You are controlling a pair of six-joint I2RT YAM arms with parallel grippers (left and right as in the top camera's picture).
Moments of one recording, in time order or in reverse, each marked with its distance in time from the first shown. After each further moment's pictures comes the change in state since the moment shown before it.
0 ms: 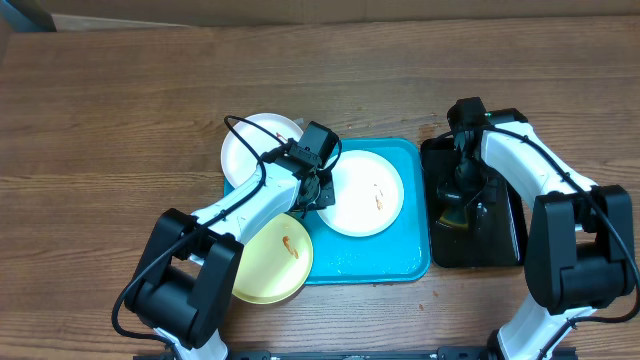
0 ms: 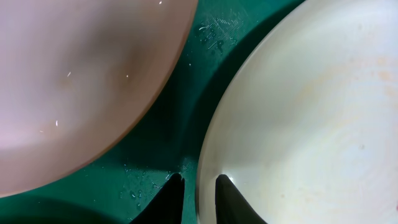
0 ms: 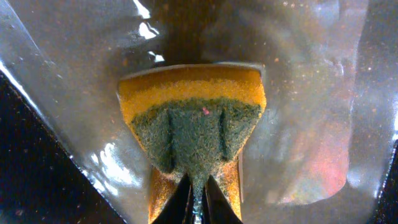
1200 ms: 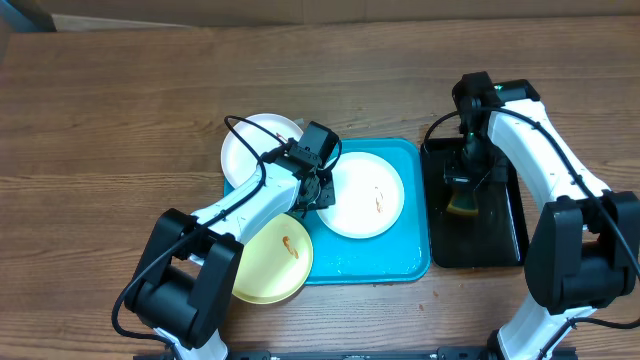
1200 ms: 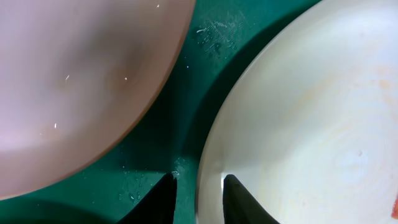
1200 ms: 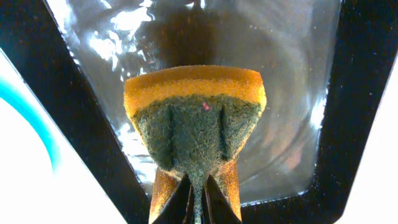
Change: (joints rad) left arm 0.000 0.000 0.000 0.005 0.000 0.003; right arm 0.000 0.000 0.214 -0.230 0.025 -0.087
